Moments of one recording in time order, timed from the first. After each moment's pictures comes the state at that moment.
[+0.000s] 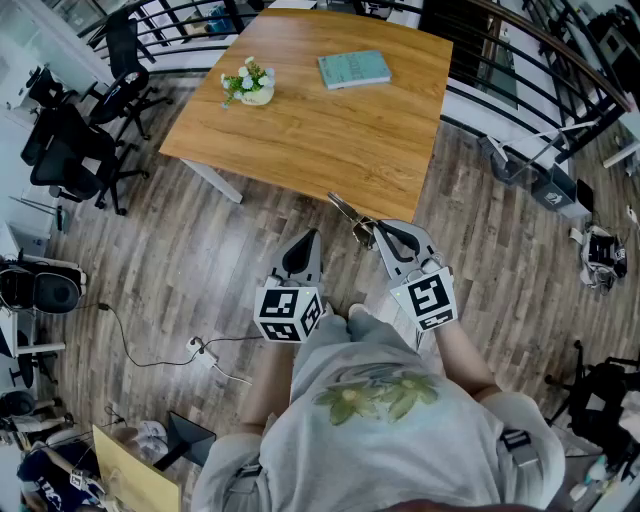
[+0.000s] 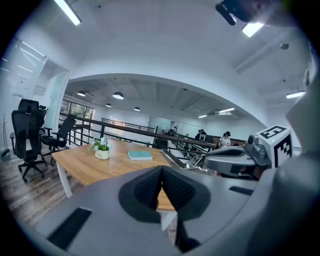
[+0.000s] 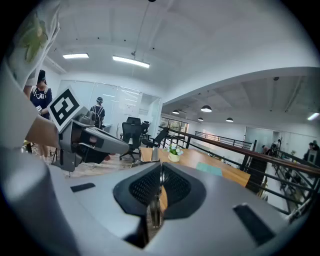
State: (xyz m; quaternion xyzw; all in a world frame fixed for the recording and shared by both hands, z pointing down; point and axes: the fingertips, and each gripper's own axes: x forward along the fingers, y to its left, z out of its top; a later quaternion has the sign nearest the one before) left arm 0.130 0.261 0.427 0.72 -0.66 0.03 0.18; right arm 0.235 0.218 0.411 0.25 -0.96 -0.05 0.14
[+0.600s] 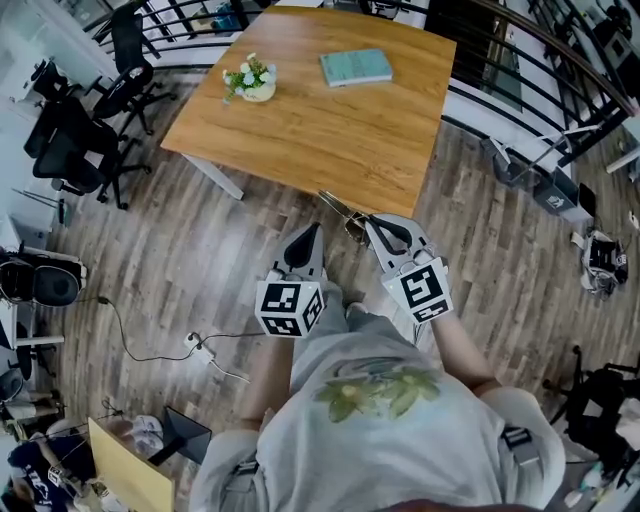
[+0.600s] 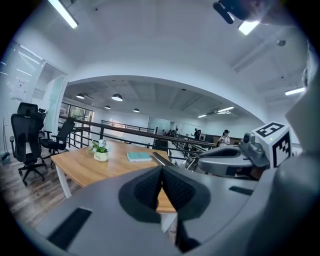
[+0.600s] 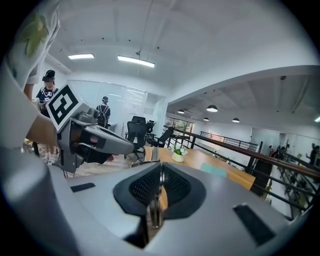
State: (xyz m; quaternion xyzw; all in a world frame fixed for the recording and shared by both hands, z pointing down) left arm 0.140 0.249 0.423 0.73 -0.67 0.03 0.16; right arm 0.224 0.212 0.411 0.21 -0.96 -0.07 0.16
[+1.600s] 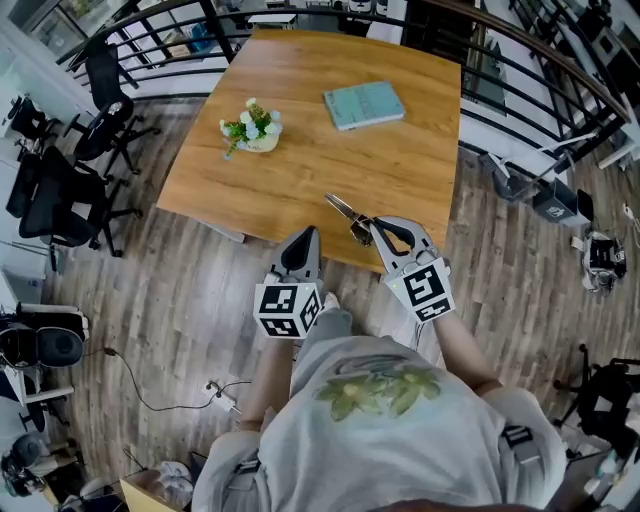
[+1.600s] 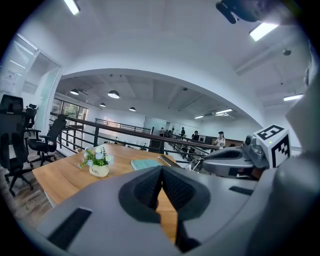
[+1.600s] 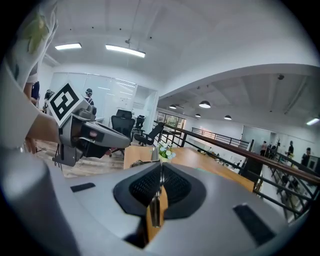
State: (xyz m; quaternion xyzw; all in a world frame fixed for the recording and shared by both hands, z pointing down) left arm -0.004 0.094 0.427 0.75 -0.64 0.03 0.16; right arm 0.100 0.057 0.421 0.27 -0.95 -0.06 0.17
